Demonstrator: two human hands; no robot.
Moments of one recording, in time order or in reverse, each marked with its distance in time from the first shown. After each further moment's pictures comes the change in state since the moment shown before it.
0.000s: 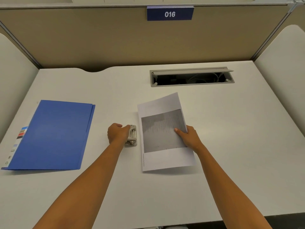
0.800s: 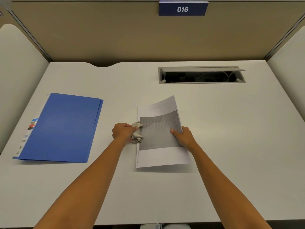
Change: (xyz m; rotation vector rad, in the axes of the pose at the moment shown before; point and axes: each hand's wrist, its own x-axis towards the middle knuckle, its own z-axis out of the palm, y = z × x) left_hand 0.002 -0.012 -0.017 -0.162 -0.167 -0.096; right_hand 0.010 -0.002 0.044 -0.053 -0.076 0.083
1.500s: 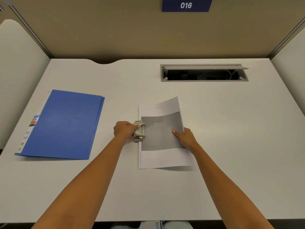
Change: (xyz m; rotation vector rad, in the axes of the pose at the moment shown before) left_hand 0.001 -0.001 -0.004 0.017 -0.067 -0.011; right_hand 0.002 0.015 0.005 0.057 -0.008 0.066
